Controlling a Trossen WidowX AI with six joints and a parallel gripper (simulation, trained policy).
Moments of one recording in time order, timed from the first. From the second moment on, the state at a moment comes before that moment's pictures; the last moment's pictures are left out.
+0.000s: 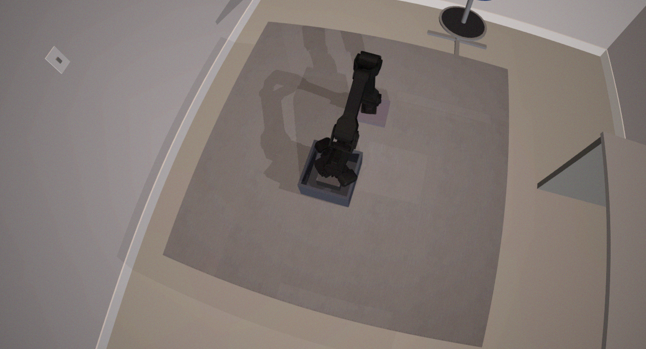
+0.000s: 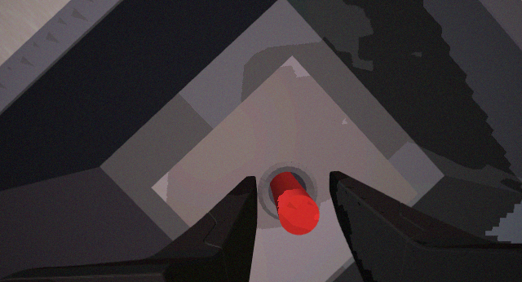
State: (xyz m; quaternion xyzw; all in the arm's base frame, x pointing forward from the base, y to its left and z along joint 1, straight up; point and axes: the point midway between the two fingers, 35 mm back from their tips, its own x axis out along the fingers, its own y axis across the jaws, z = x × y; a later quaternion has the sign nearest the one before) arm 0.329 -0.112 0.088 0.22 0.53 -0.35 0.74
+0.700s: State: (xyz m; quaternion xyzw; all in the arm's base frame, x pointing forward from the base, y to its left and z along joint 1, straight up) arm 0.379 -0.114 0.123 0.24 0.56 -0.31 0.73
